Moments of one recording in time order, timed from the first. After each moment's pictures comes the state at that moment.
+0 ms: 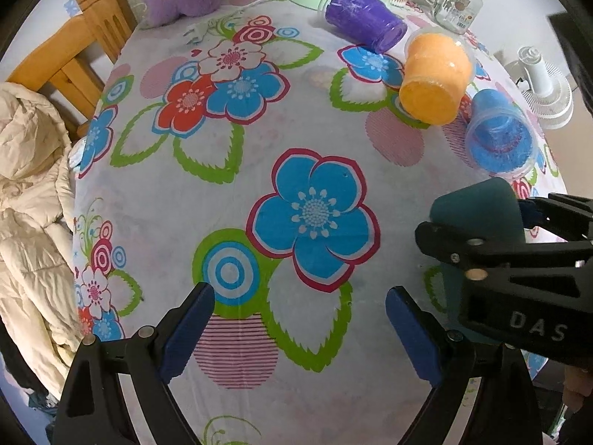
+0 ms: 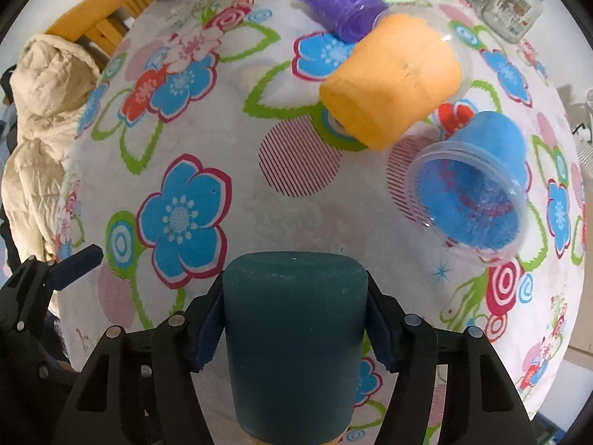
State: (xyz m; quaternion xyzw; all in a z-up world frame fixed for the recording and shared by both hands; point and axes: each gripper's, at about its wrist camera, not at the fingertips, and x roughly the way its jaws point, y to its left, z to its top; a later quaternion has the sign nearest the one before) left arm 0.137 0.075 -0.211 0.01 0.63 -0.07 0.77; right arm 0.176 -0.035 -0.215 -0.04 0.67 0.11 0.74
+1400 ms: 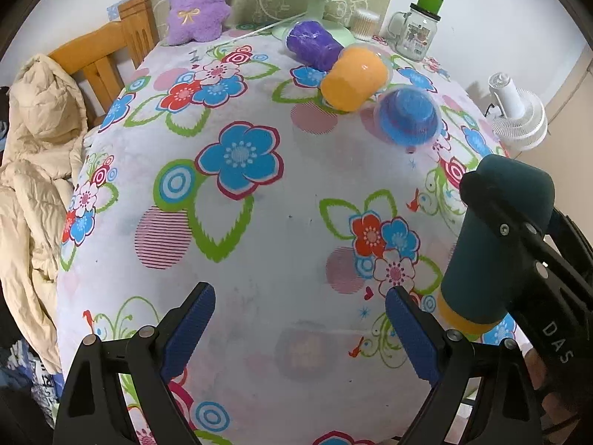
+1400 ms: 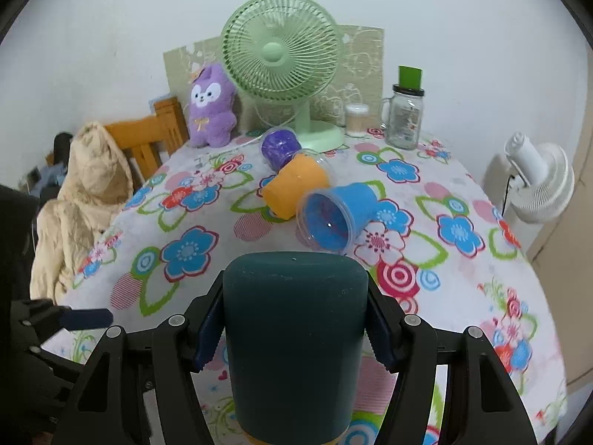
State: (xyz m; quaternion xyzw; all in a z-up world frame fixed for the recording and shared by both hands) left arm 0.029 0.013 -0.186 -0.04 0.55 -0.05 0.83; right arm 0.035 -0.132 -0.155 -0.01 0.36 0.11 0.93
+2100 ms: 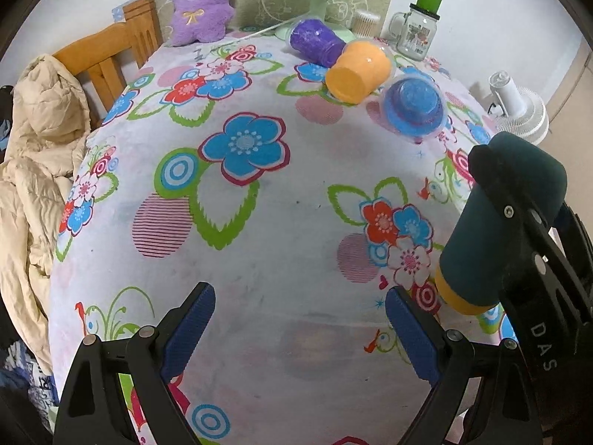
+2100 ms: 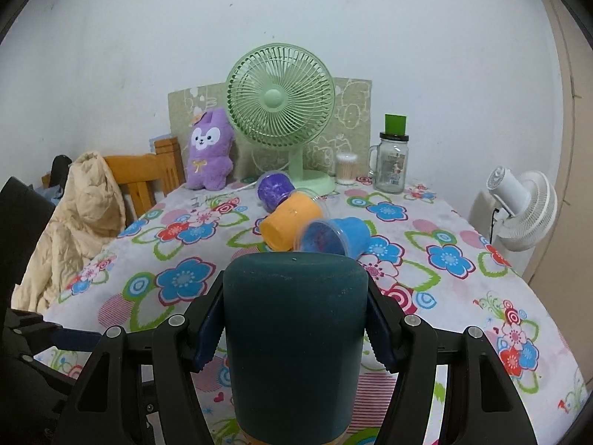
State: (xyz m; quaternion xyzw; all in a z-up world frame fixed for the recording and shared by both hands) left arm 0.019 0.017 -0.204 -0.04 0.54 -0.04 0.84; right arm 0.005 -0.123 -0.174 -0.01 0.24 0.08 0.97
